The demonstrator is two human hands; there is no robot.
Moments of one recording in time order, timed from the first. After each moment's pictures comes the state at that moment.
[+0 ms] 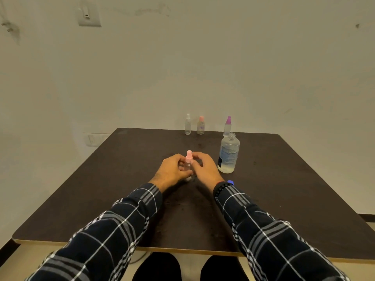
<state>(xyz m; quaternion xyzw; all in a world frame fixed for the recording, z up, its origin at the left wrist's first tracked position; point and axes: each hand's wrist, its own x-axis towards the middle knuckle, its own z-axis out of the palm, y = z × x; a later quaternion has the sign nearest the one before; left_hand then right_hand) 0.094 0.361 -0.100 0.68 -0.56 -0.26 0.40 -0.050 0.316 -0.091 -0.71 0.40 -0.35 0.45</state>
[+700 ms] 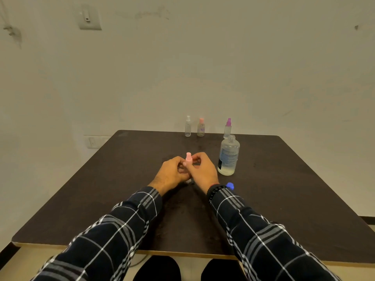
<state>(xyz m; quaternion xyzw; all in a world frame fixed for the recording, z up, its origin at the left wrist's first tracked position) 0.097 0.359 -0.105 0.68 -0.56 -0.27 0.40 -0.037 0.313 -0.100 -0.70 0.44 -0.37 0.42</state>
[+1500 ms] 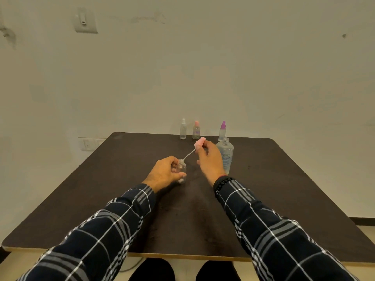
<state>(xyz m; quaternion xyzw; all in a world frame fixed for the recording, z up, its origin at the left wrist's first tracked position) 0.103 0.354 -0.095 0.70 -0.58 -0.22 0.36 -0.054 0.293 -0.064 -0.68 0.39 -0.49 0.38</state>
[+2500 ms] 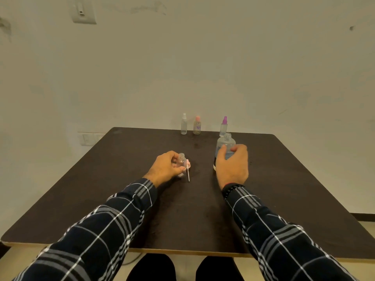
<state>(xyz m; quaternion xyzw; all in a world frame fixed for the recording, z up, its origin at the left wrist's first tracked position) 0.105 0.352 -0.094 0.70 -0.57 -0.23 0.37 -0.095 0.304 -0.083 -0.57 0.59 -0.56 0.15</state>
